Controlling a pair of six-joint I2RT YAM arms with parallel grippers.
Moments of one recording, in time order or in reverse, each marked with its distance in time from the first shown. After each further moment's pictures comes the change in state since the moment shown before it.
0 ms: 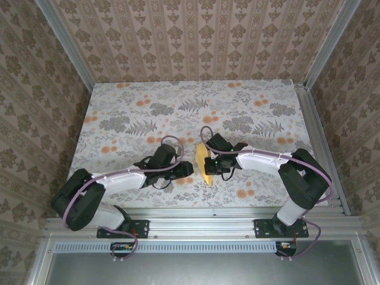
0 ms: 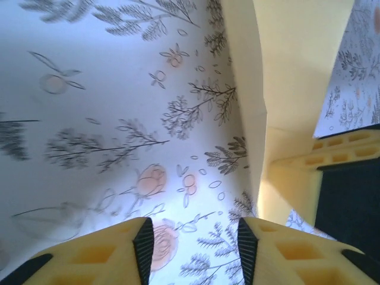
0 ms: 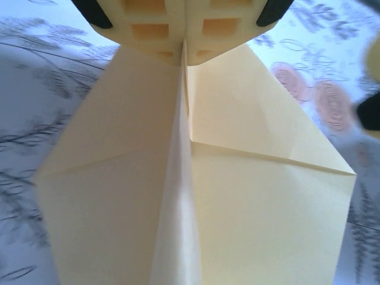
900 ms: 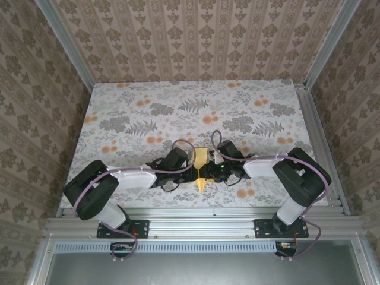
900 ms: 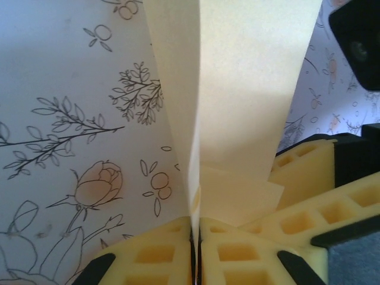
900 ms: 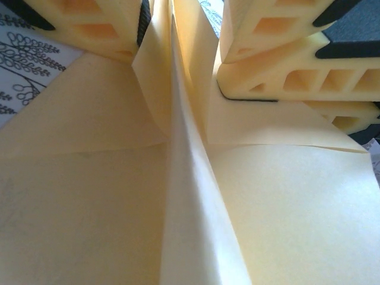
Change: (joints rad) left arm -0.131 0.166 0.054 0.082 -0.056 -0.033; right arm -0.091 0.018 -0.292 0.555 -0.451 0.247
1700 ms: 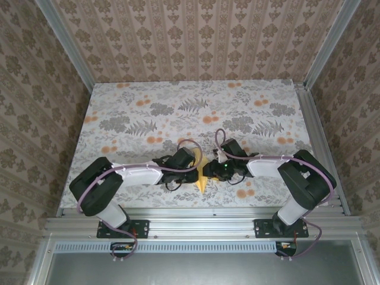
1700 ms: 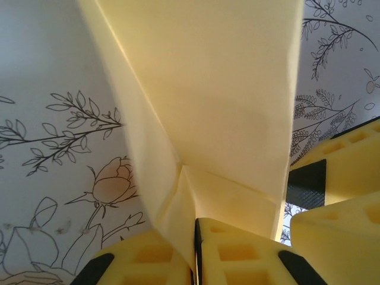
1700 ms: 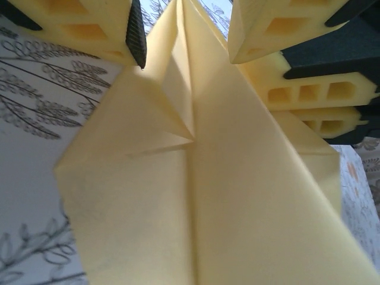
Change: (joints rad) left arm -0.044 0.055 0.110 -0.198 -0.098 0.071; right arm -0.042 -0.044 -0.004 -0.066 0.016 -0.048
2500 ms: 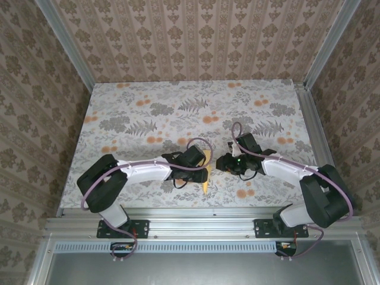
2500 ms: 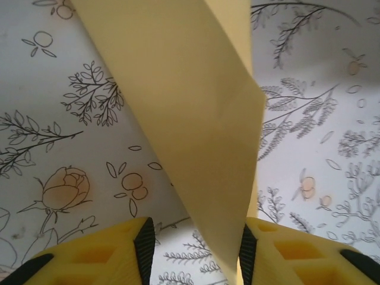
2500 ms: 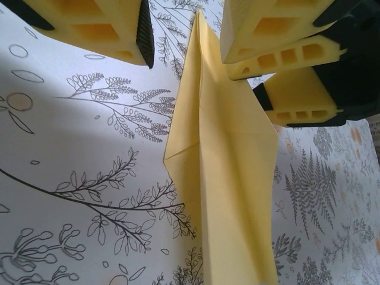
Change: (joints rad) left arm -0.072 0.077 0.178 -0.196 -0.070 0.061; right arm -0.144 -0.198 -0.005 -0.233 0.065 -0.091
